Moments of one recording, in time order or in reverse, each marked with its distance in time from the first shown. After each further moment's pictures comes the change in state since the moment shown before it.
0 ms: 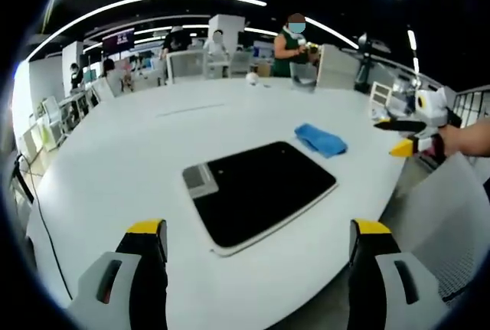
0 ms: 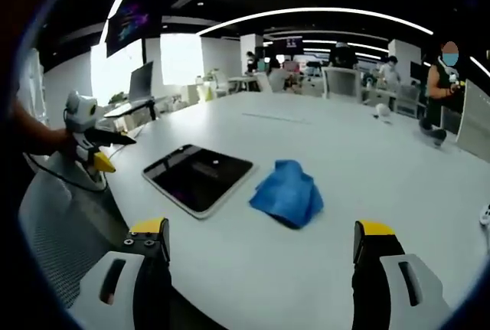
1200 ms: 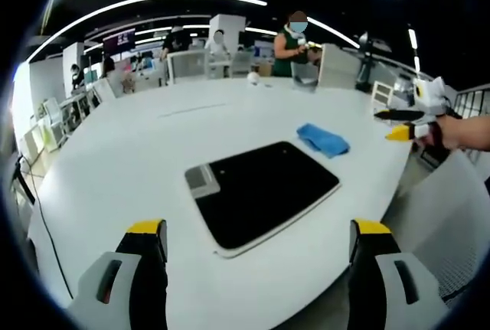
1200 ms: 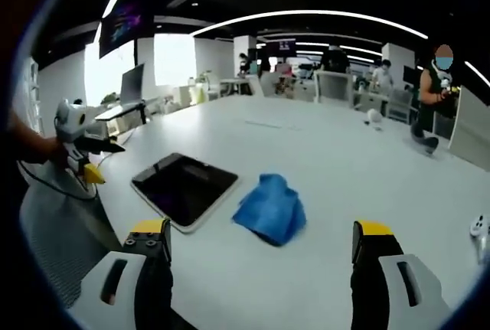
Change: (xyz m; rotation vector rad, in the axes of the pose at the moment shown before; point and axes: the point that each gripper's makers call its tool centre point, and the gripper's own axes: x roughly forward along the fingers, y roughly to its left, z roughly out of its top) left arm 0.001 0.003 0.001 0.007 0.001 0.008; right arm 0.004 -0.023 0.033 -0.021 -0.018 -0.052
